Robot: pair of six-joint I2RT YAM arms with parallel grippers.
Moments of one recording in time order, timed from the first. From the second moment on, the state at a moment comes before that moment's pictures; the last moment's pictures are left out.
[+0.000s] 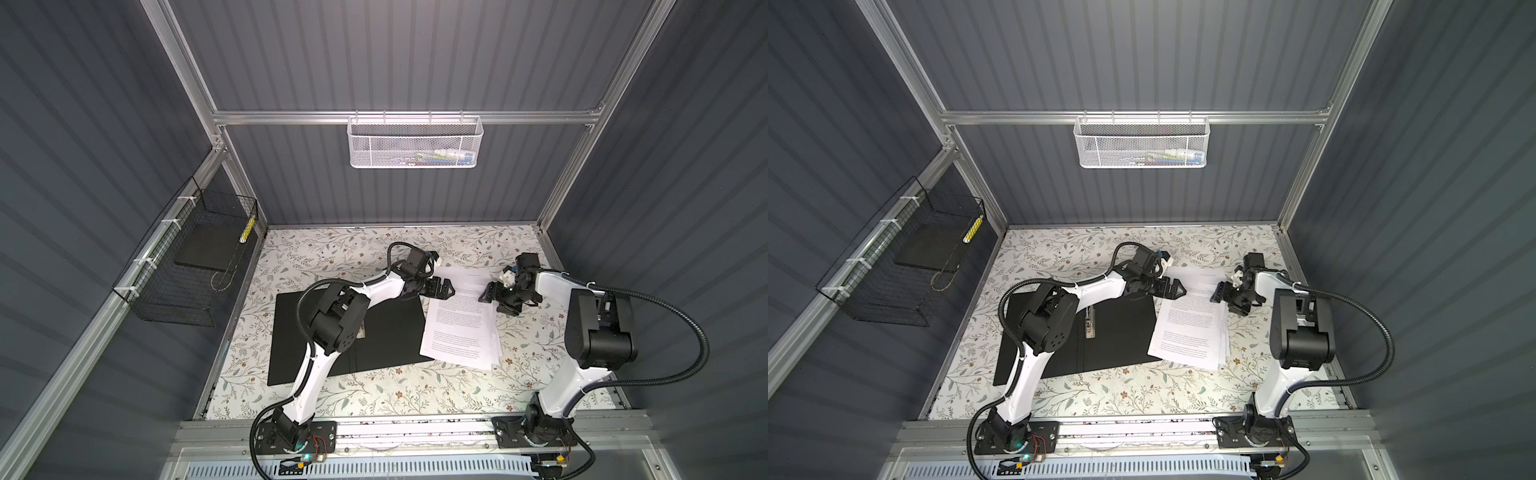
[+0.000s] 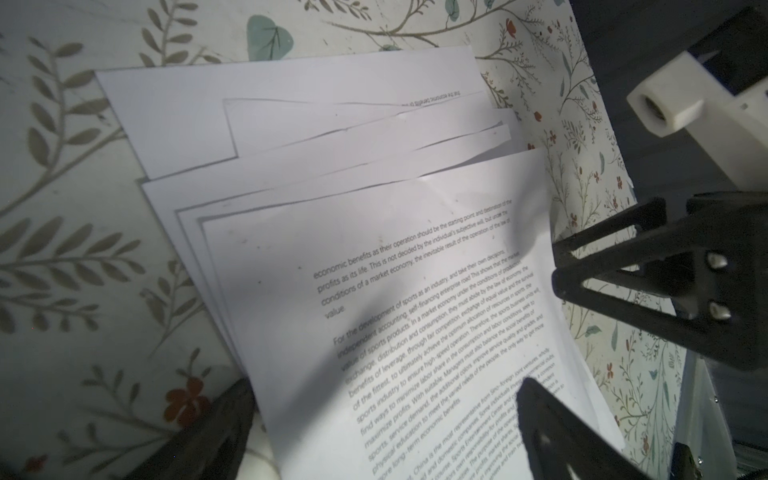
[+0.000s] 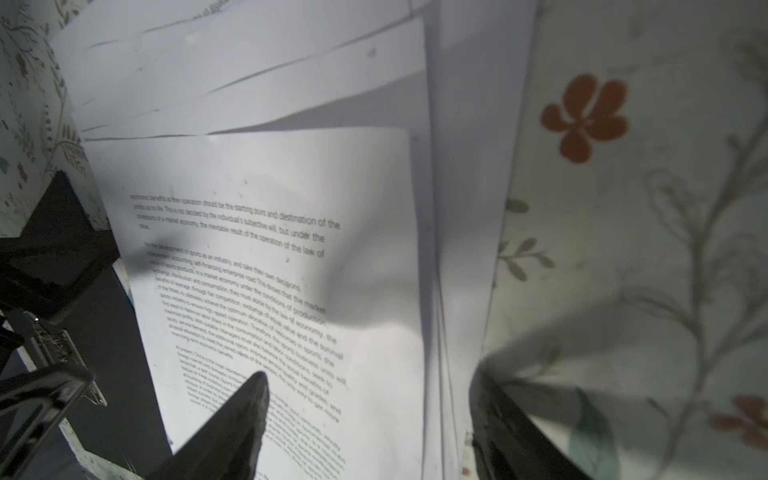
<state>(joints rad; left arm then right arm) -0.71 2.29 1.70 -0.24 0.43 -0.39 -0.07 1.82 1.09 -0.59 -0.42 0.27</state>
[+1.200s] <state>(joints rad) -0.71 2.29 1.70 -0.23 0.43 -0.40 -0.08 1.63 0.85 -0.17 -0.98 0.51</state>
